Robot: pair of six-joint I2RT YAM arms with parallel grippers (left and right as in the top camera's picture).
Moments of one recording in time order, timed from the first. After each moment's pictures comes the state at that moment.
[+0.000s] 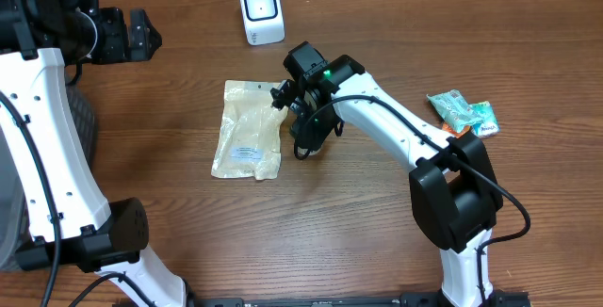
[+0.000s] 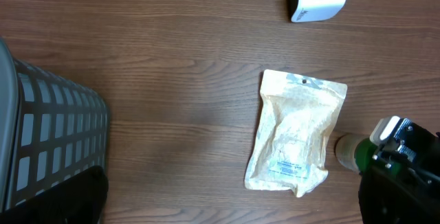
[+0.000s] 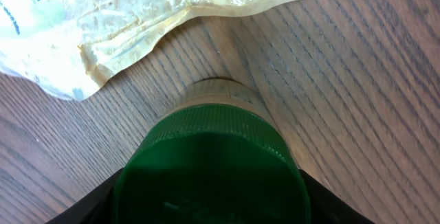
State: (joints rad) left arm 0.18 1.91 2.52 -1.69 0.13 0.06; right arm 0.61 2.11 1.72 -1.04 -0.09 -0.37
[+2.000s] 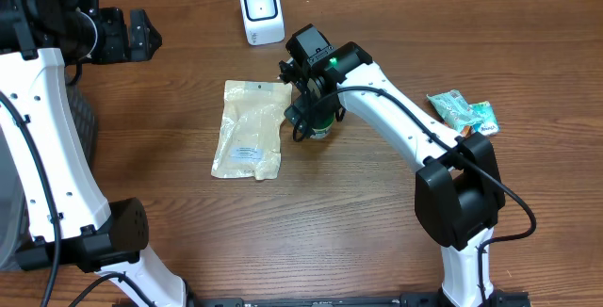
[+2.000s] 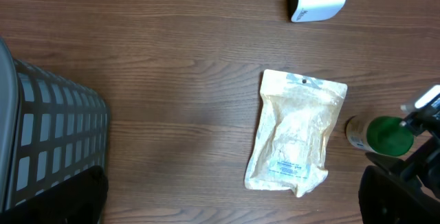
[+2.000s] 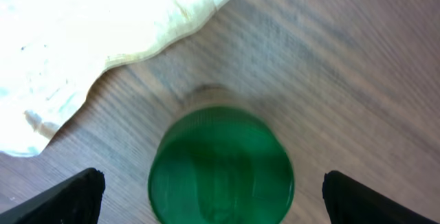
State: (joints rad) left arm 0.18 1.91 2.52 -1.69 0.13 0.06; right arm 0.58 2.11 1.81 -1.02 0.02 -0.22
